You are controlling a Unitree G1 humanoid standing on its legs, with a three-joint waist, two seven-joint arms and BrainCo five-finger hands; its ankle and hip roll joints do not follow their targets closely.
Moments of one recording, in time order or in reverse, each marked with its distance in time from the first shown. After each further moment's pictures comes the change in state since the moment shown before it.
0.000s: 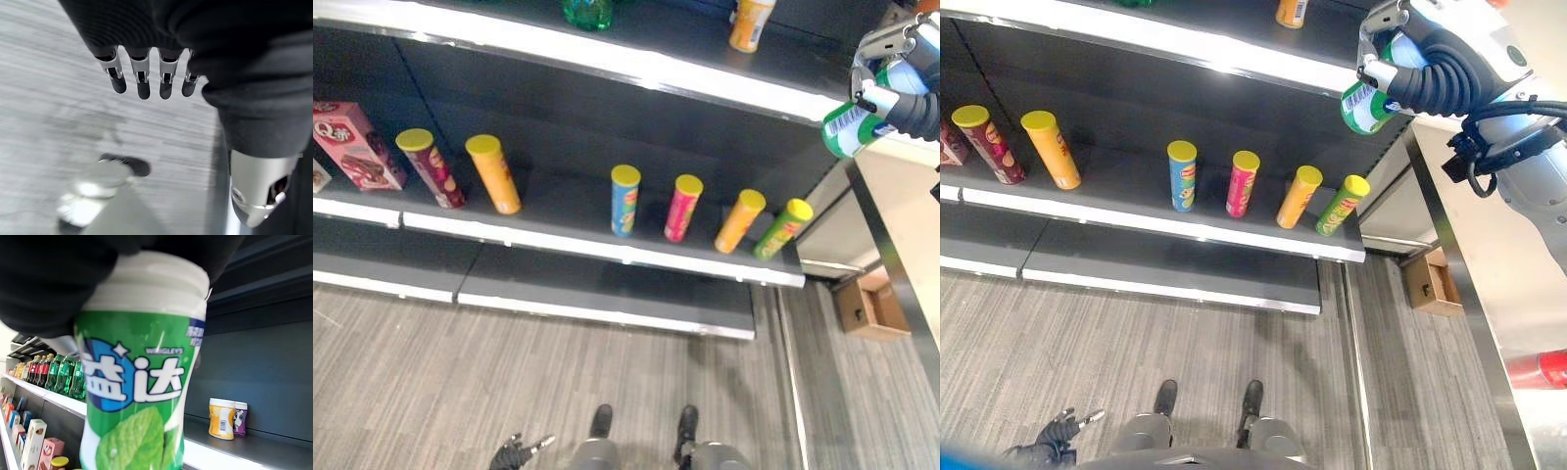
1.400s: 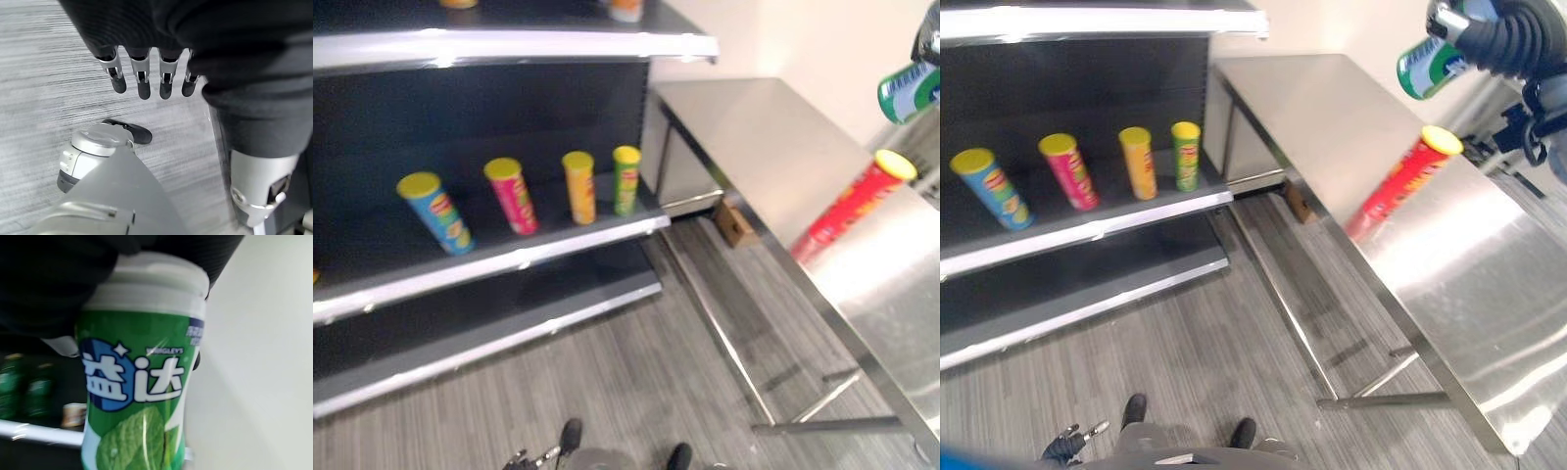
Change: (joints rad) left arm -0.010 -0.041 0.040 -0.001 -0.042 0.008 0.006; right arm -0.090 -0.098 0.041 0.204 0.114 -0.043 -0.027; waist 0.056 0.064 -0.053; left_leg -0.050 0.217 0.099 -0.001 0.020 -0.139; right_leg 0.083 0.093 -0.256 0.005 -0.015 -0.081
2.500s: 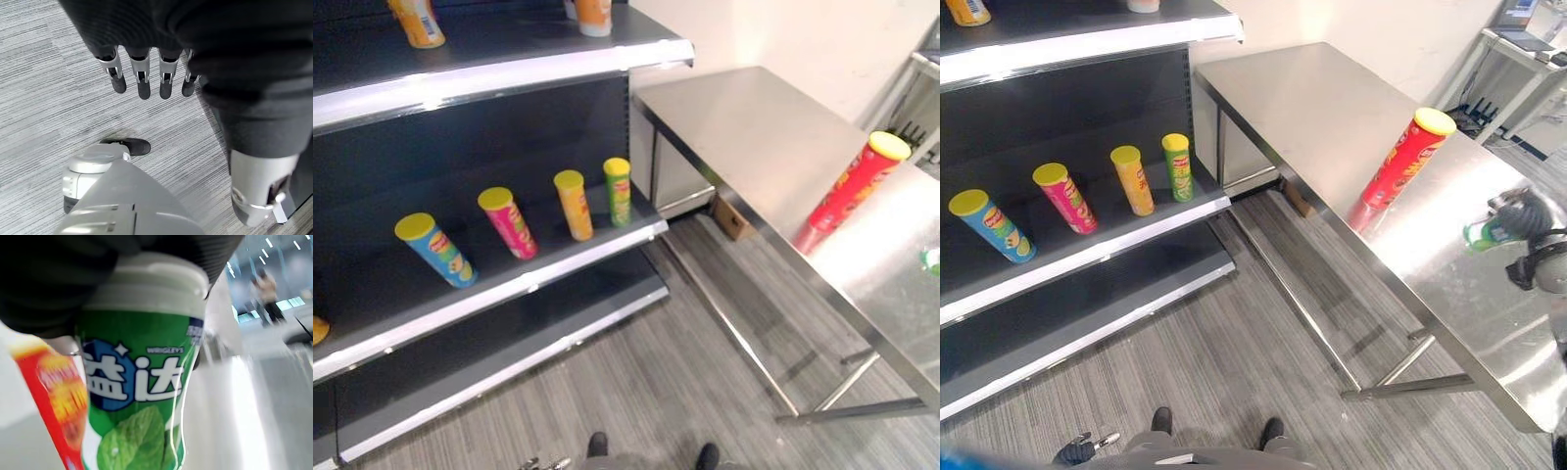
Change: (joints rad) left arm 0.015 -0.006 -0.075 0.008 0.041 0.023 -0.020; right arm 0.531 0.274 -0.240 0.473 -0.082 0.191 0.034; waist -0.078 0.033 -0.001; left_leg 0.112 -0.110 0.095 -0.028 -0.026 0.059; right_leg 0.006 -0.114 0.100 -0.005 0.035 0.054
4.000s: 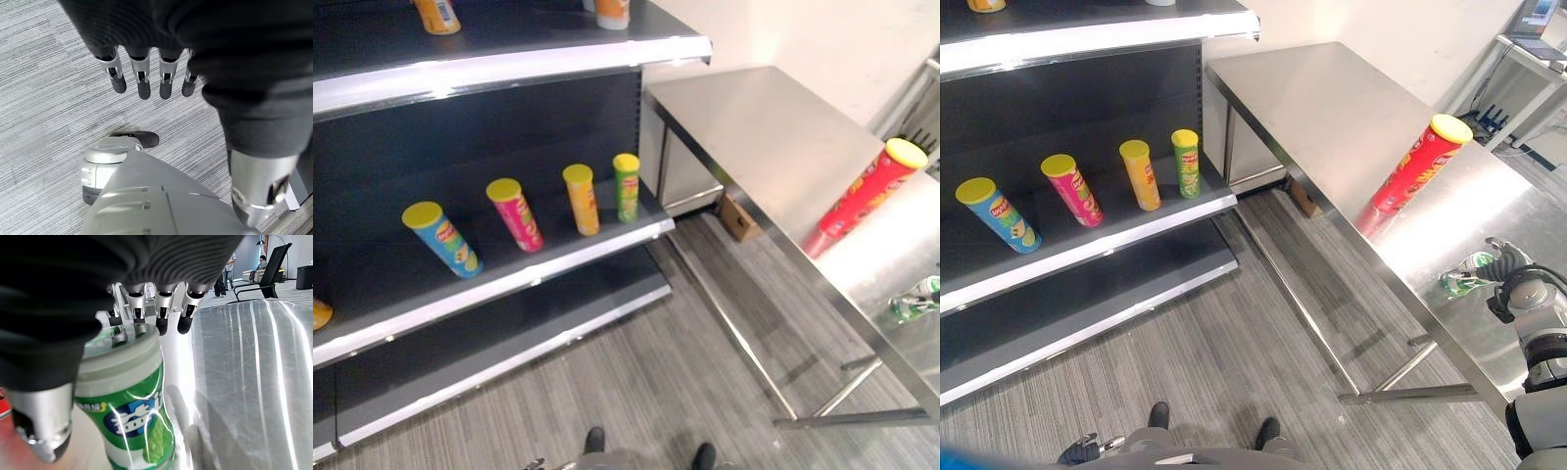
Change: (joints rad) left arm -0.005 0.005 -0.061 0.015 0.036 -0.001 -0.008; right arm -0.293 0.171 0.349 0.590 -0.002 0.043 0.079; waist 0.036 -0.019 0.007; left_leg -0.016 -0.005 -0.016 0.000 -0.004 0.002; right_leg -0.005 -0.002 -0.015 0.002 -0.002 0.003
